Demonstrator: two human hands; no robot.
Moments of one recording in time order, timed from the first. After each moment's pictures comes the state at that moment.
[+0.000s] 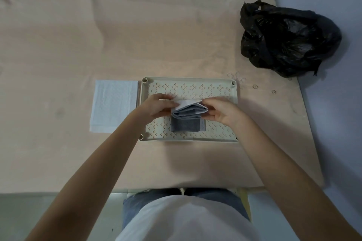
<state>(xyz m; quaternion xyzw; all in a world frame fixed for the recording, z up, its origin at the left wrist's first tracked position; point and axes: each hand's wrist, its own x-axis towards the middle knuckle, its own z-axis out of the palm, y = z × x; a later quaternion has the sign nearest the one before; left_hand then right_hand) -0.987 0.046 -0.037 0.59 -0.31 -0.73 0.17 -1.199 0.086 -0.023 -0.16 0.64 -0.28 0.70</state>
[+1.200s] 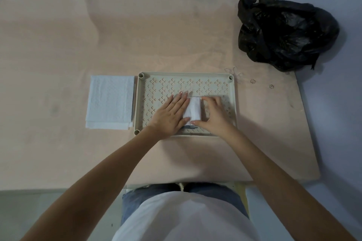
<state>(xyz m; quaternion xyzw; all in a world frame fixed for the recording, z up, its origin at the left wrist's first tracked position) -1.008 0.099 -0.083 0.37 -0.92 -0.08 -0.07 -1.199 0.137 -0.060 -0.61 0.70 -0.14 0.34</state>
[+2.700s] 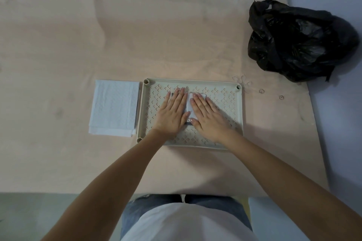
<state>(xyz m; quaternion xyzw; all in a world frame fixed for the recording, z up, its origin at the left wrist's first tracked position) -1.017 0.081 -0.086 0.48 -0.87 -0.06 -0.01 -1.187 0.104 -0.092 -0.81 0.56 0.12 0.10</state>
